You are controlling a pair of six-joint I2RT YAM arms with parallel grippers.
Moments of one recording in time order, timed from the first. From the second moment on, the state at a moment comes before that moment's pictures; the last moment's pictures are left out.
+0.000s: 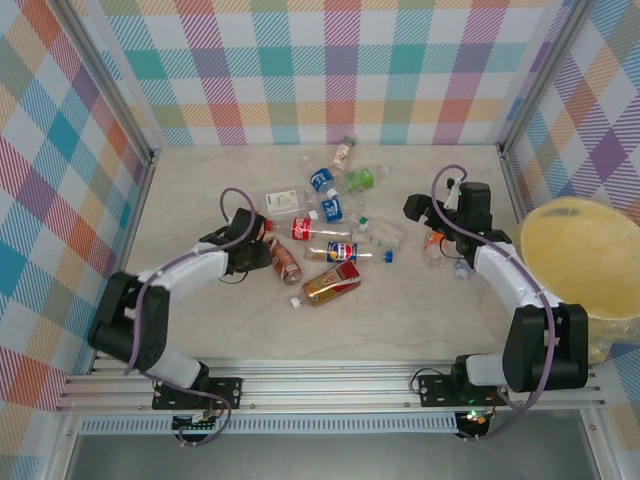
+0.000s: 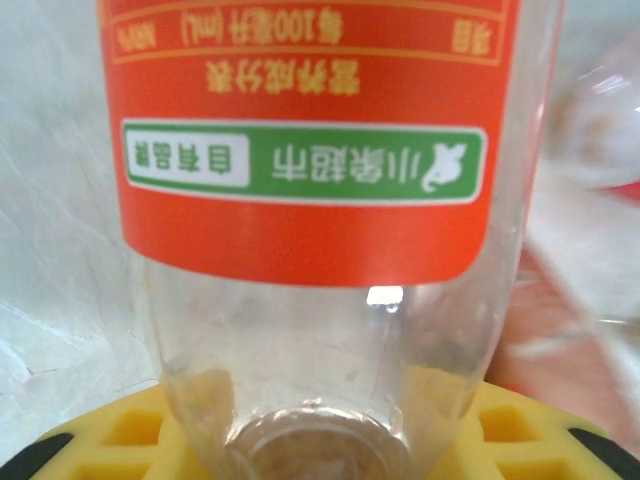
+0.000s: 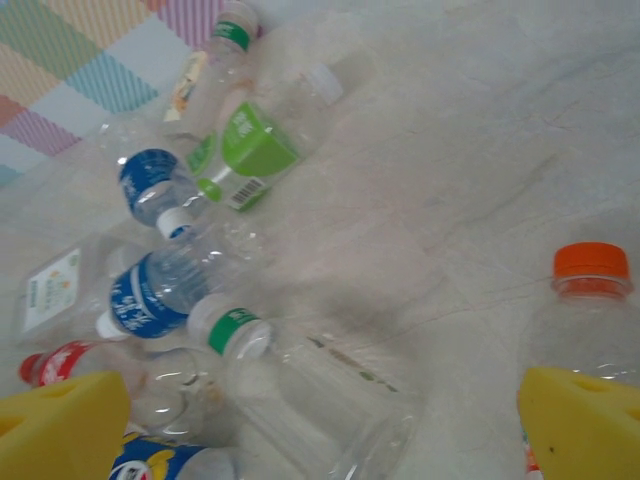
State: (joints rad) left arm -0.38 1.46 0.87 -0.44 -0.12 -0.56; right arm 0.08 1.32 0.86 -0.14 -0.28 0.46
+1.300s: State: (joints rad) left arm -0.60 1.69 1.16 0.15 0.88 -0.61; right arm 0.31 1.47 1.08 0.08 -0.70 0.75
